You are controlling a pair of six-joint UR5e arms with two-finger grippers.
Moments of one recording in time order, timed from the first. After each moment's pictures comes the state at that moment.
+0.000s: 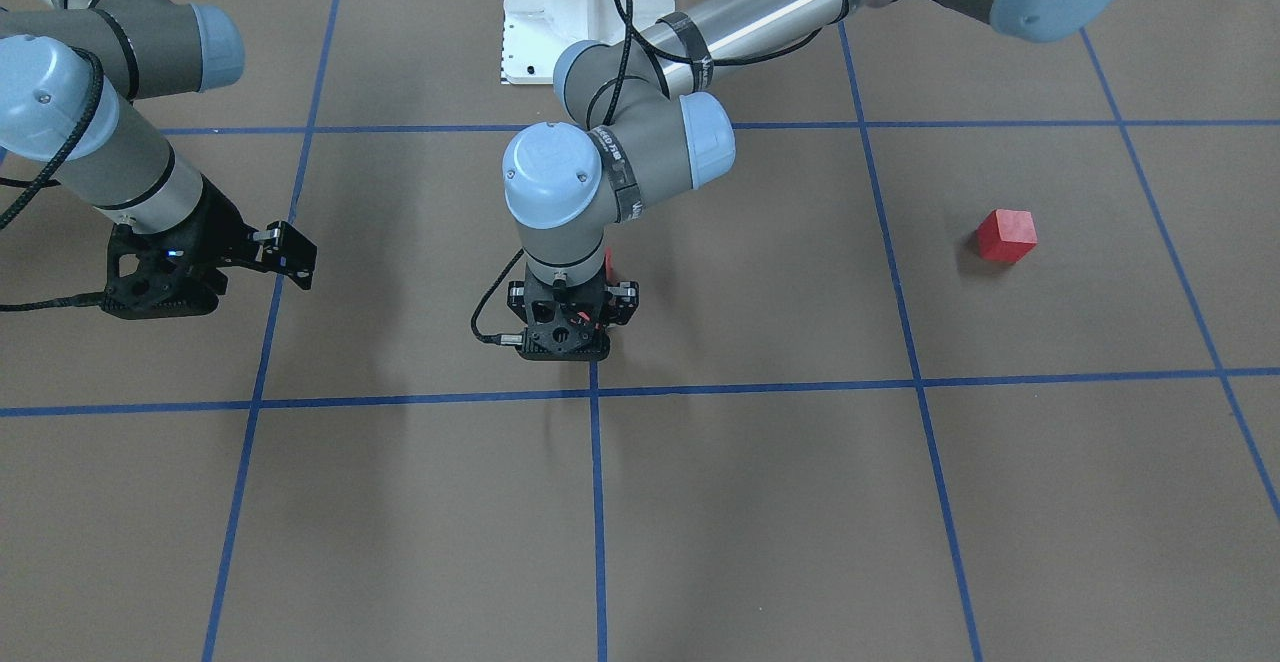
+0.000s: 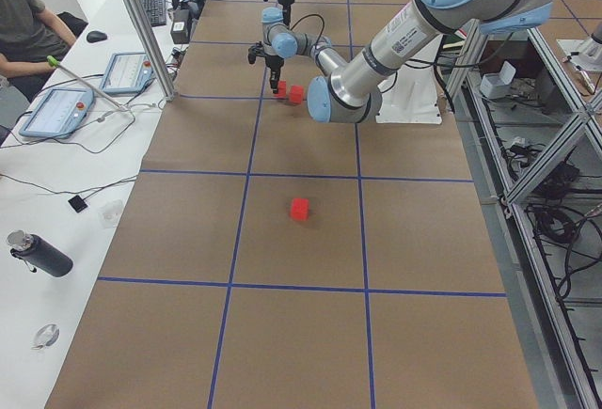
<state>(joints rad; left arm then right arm) -0.58 -2.69 -1.05 -1.68 -1.93 -1.08 0.89 -1.27 1.78 -1.48 2.19 0.88</state>
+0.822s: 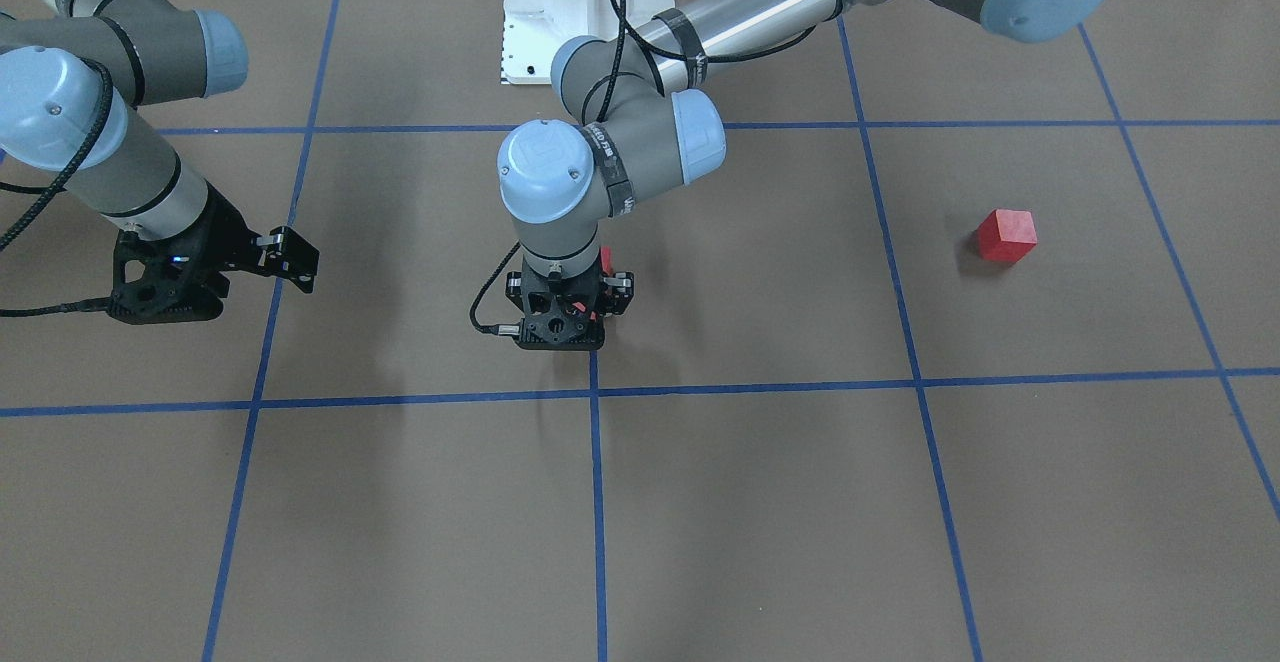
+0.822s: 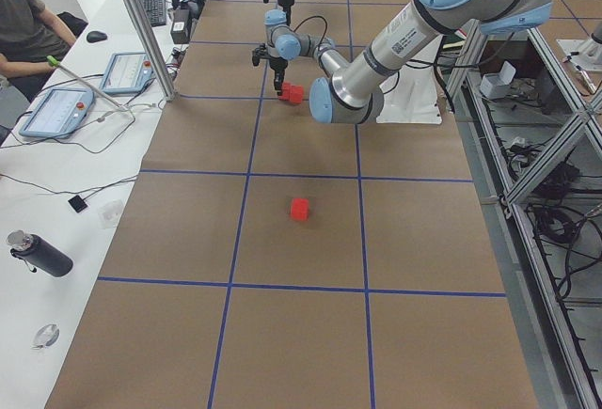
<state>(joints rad) -0.56 -2.68 -1.05 -1.67 -1.94 -1.09 0.88 -1.26 1.77 -1.48 2.19 0.88</state>
